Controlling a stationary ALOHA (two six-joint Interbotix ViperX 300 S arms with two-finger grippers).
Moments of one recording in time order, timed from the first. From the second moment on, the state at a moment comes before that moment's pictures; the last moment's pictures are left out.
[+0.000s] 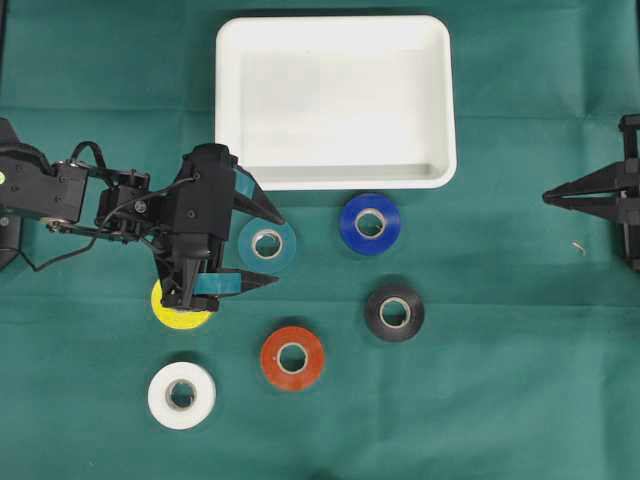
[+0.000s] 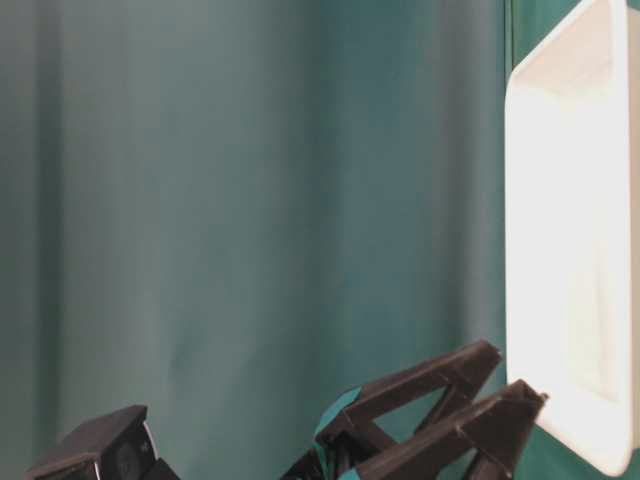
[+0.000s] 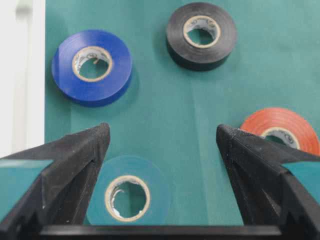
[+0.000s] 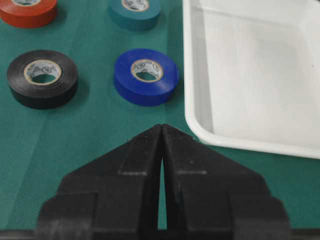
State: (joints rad) left arm -0.12 -0.17 0.75 -0.03 0.03 -0.01; right arm -0.02 -1.19 1.46 -0.02 0.03 0.00
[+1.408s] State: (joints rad) left arm -0.14 0.29 0.26 -0.03 0.21 -0.02; right arm -0.02 -1.18 1.47 -0.02 0.03 0.00
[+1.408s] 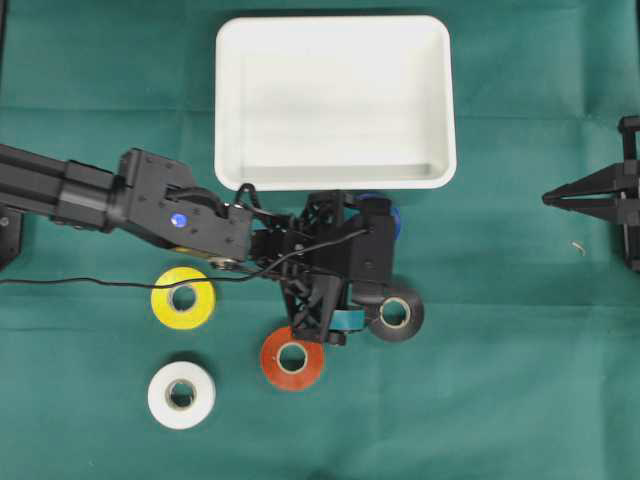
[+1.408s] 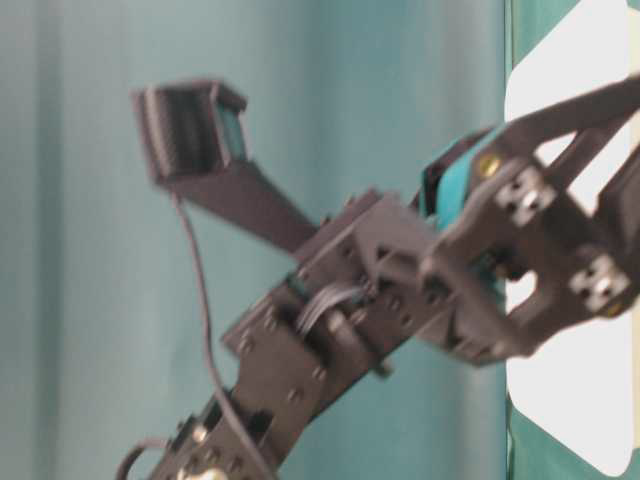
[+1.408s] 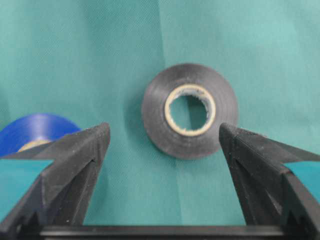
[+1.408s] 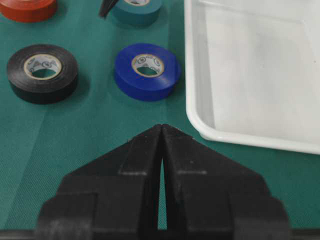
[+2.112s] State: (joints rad) left arm -0.15 0.45 0.15 -0.02 0.24 -0.02; right arm -0.02 -1.18 1.47 -0.02 0.02 0.00
